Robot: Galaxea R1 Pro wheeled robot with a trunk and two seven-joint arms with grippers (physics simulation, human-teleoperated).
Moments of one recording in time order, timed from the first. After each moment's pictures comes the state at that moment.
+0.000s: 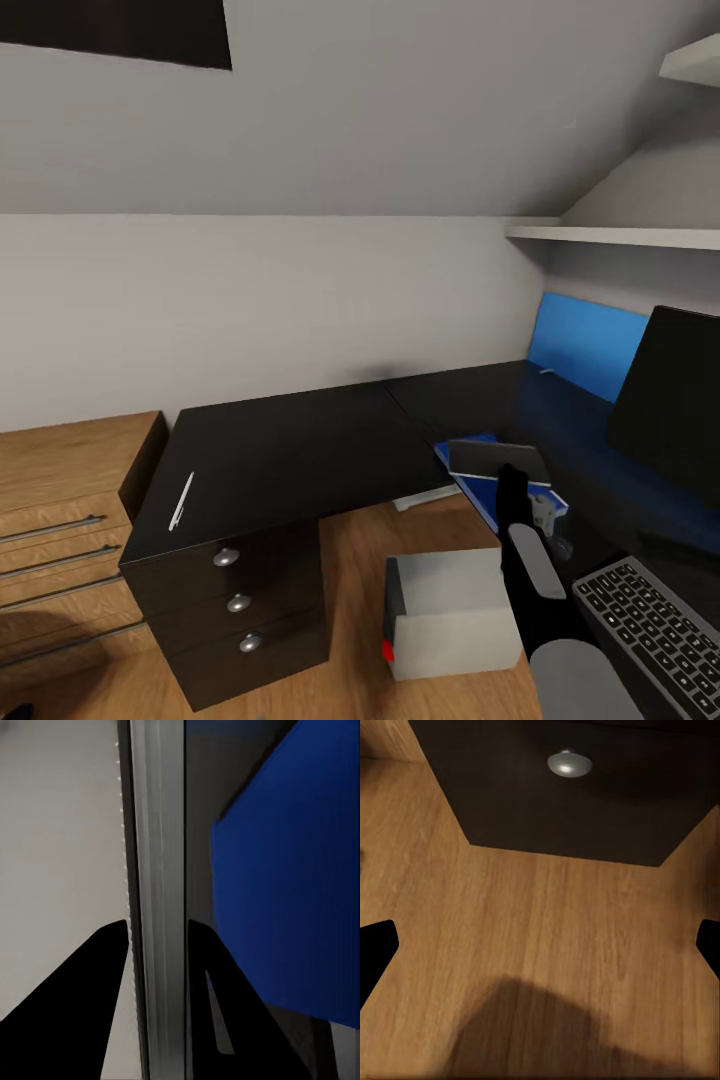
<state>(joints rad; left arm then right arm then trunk) -0.16 -0.11 -0.38 -0.42 0.55 -0.36 0.48 -0.57 0.11 -0.25 -0.94 -1.29 -0.23 -0.05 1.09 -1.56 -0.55</state>
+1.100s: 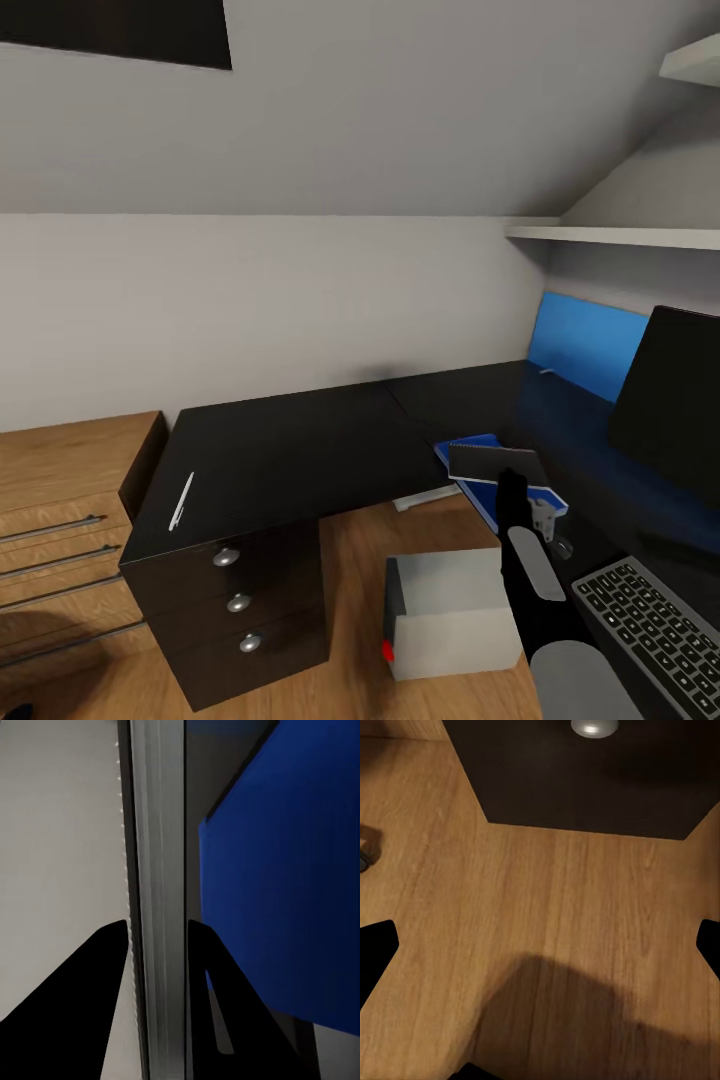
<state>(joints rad) -0.16 -0.11 -0.38 -0.33 0.54 -0.38 0.48 -0.57 0.11 -0.25 -0.92 -1.29 -0.23 -0.05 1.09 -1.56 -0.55</state>
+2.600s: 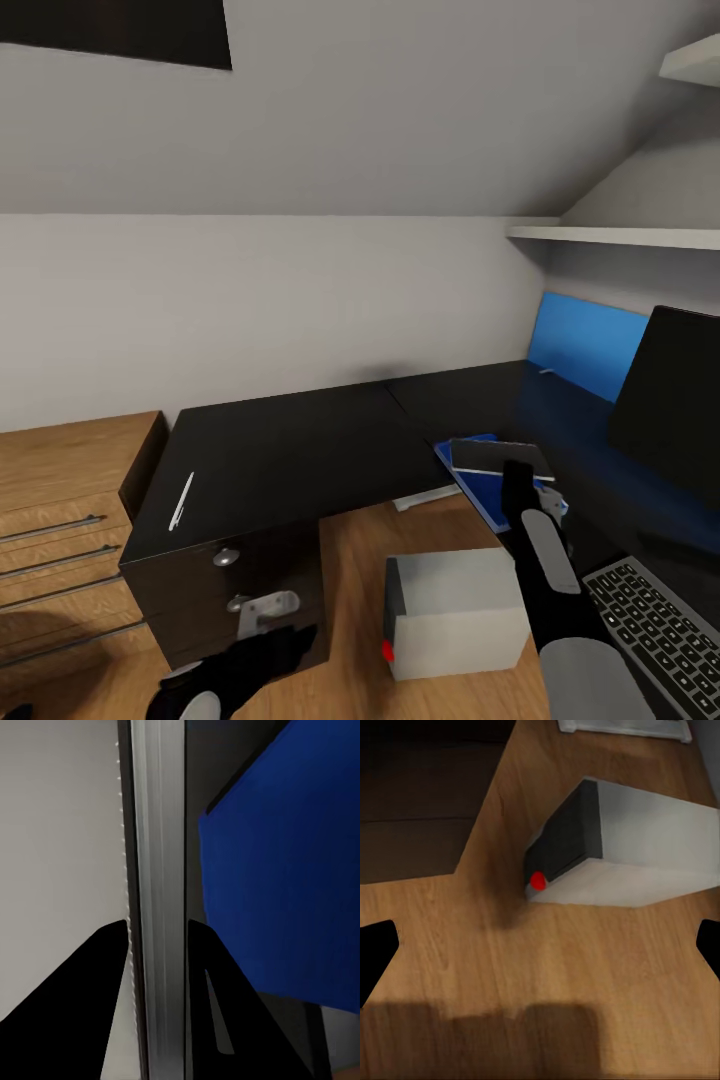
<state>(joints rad) -0.04 0.11 -0.39 -1.59 0.83 0.63 0.48 -0.57 0.10 -0.24 -1.08 -1.28 -0.14 -0.27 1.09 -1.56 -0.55</state>
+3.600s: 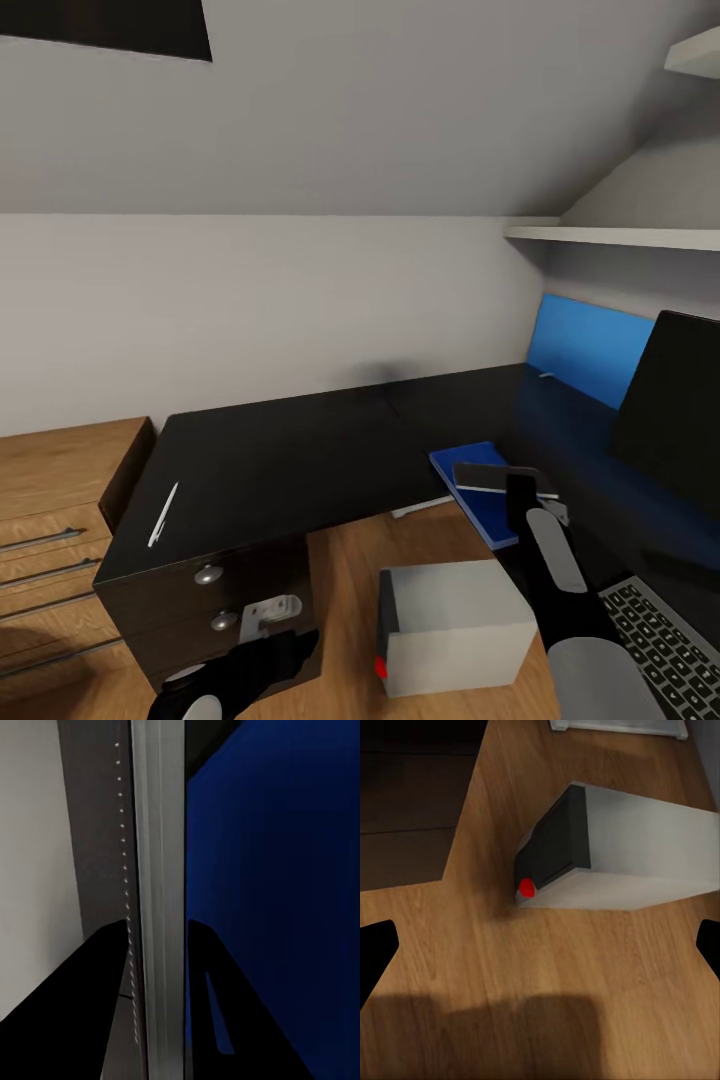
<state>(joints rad) -0.04 0.12 -0.41 -1.59 0.84 0.63 0.48 -0.57 0.06 -0.22 -1.08 -1.28 -0.13 -0.49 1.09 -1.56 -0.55</state>
